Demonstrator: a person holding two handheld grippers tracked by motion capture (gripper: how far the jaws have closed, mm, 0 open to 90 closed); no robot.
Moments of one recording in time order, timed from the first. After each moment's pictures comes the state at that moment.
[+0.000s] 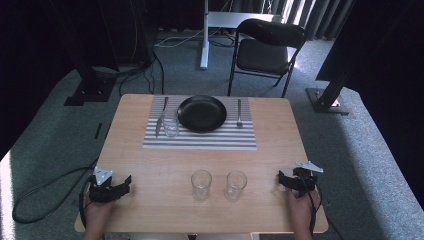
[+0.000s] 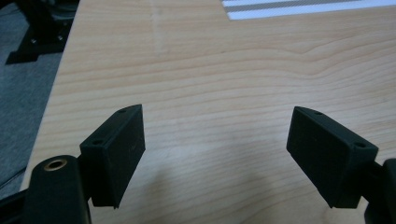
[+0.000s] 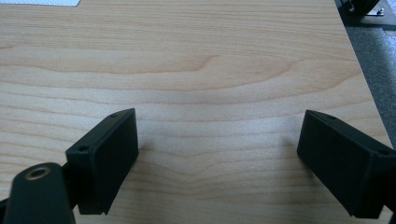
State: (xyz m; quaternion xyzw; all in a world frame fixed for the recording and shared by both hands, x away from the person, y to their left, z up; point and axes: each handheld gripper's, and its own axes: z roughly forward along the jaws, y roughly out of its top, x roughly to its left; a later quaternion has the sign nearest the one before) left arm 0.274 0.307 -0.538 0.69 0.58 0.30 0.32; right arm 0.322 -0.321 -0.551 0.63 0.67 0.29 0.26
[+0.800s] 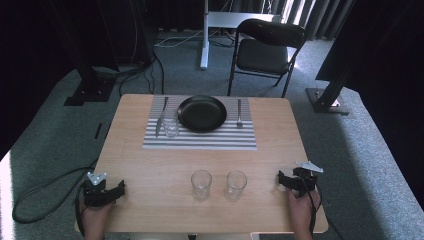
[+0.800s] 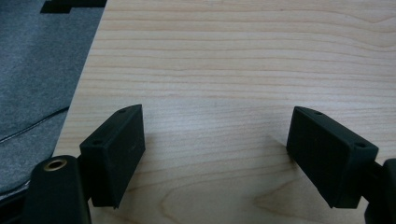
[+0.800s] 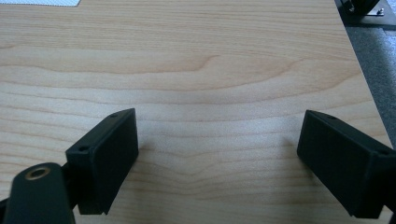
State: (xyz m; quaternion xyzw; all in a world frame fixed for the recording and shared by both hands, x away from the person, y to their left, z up) left arm 0.269 0.316 -0.545 0.66 0.64 0.28 0.27; right arm 0.322 -0.321 -0.551 0.63 0.67 0.29 0.26
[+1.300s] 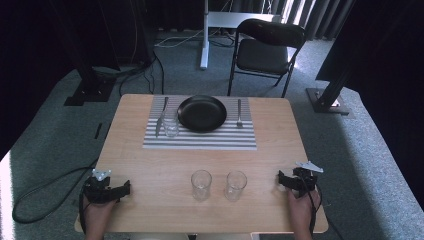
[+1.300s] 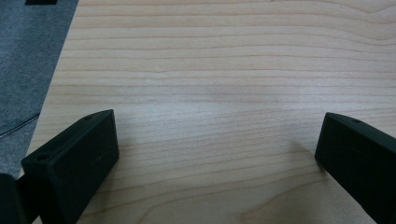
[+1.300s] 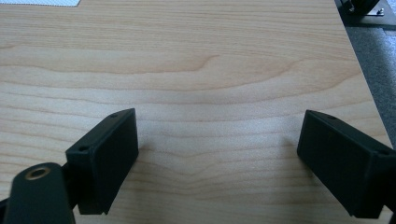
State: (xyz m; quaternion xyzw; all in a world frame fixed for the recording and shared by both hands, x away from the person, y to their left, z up) left arm 0.279 0.310 -0.547 0.67 0.64 0.26 0.26; right arm 0.322 -0.321 -0.551 0.63 0.67 0.29 0.26
